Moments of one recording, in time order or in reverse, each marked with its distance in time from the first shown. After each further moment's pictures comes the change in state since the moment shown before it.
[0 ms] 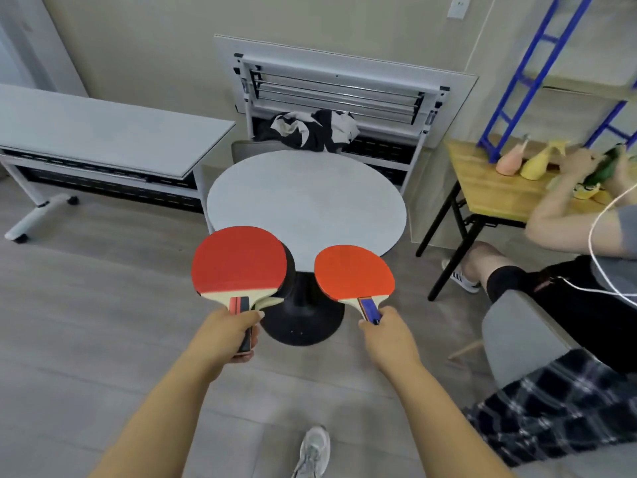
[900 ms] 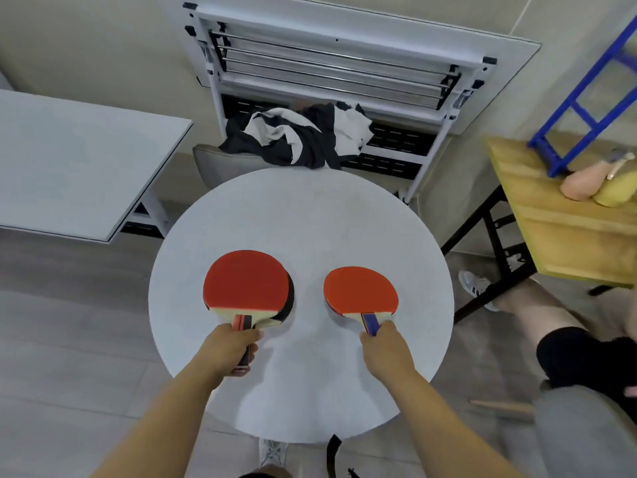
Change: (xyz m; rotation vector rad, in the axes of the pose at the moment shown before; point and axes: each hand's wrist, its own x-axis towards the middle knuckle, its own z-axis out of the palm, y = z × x) left_hand 0.388 0.141 0.020 0.098 -0.123 -0.252; right_hand 0.366 -0.132 0.050 -0.080 -0.089 0.236
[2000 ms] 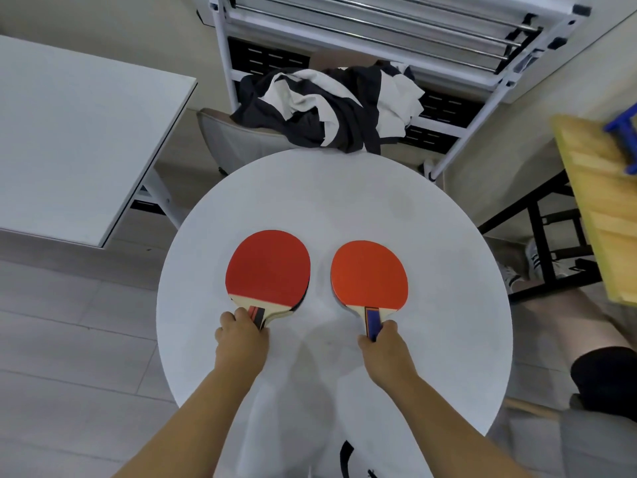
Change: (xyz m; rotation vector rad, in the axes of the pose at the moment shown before) left_hand 0.118 0.021 -0.026 0.710 0.345 0.033; right_hand 0.074 -0.077 0.059 0.009 -0.119 0.079
